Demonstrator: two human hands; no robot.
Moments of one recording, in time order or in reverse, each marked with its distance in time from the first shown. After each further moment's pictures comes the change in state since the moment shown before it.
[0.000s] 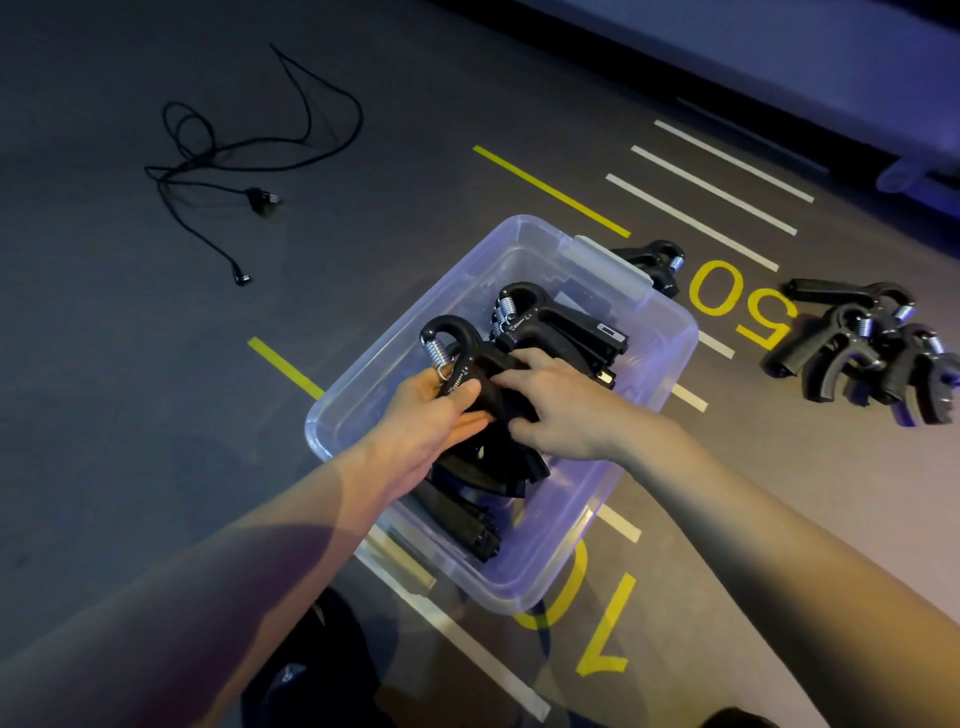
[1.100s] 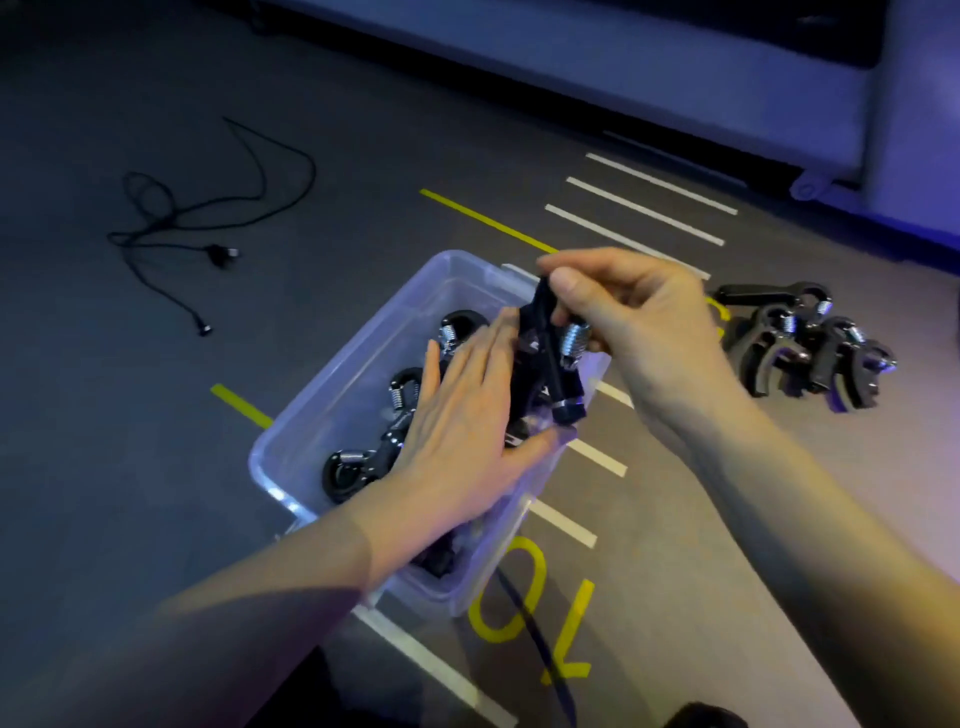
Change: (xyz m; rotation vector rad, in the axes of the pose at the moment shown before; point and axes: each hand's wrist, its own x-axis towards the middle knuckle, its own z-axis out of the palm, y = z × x) left_hand -0.045 0.015 0.078 1.315 0.017 0.877; right_hand -0.099 0.008 -0.080 1.150 0.790 -0.111
